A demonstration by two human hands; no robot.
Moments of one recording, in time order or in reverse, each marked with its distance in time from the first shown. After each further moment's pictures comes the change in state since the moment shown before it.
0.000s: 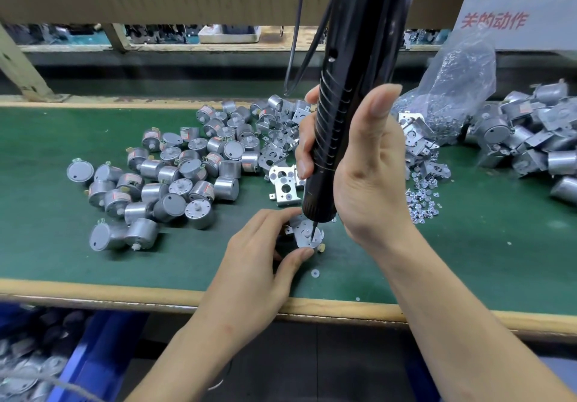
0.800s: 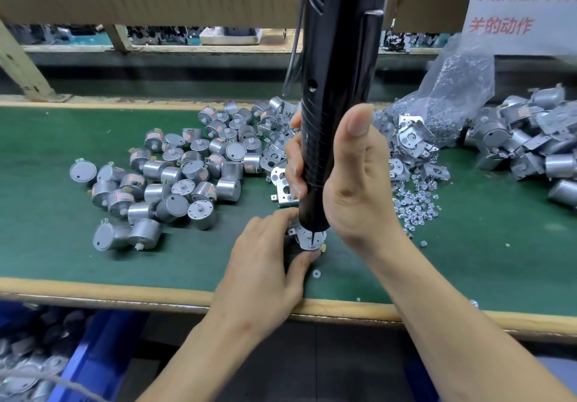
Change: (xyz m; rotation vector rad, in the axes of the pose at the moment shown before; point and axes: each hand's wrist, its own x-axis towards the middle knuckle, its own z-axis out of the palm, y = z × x) left_hand 0.001 0.004 0.006 0.108 0.007 -0.064; right_hand -0.007 0.006 0.008 0.036 -0.092 0.011
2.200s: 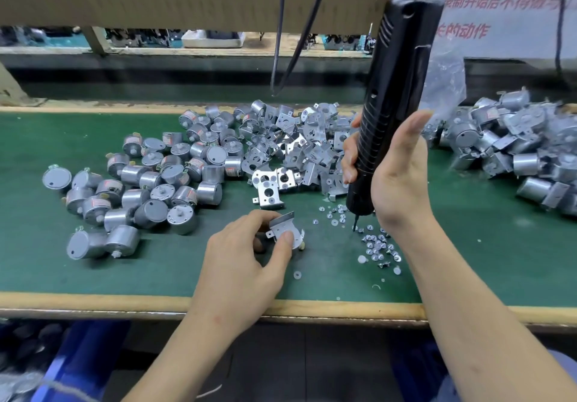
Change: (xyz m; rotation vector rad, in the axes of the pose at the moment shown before) left_hand 0.005 0.001 0.003 -0.096 0.092 -0.119; right_hand 0.003 -0.003 -0.070 -0.163 0.192 0.017
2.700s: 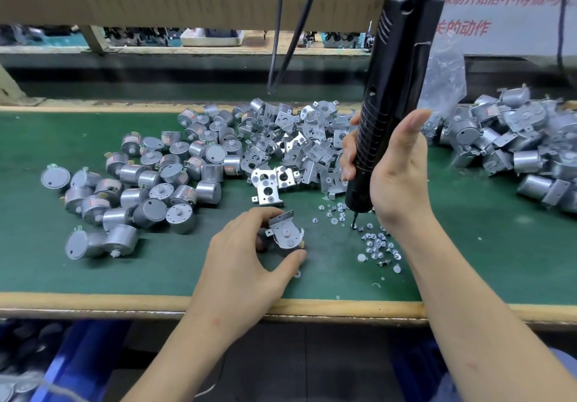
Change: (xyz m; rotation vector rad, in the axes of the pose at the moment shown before) left_hand -0.002 0.001 -0.004 0.004 -0.057 0.046; right_hand 0.000 0.001 -0.002 0.004 -0.013 -0.006
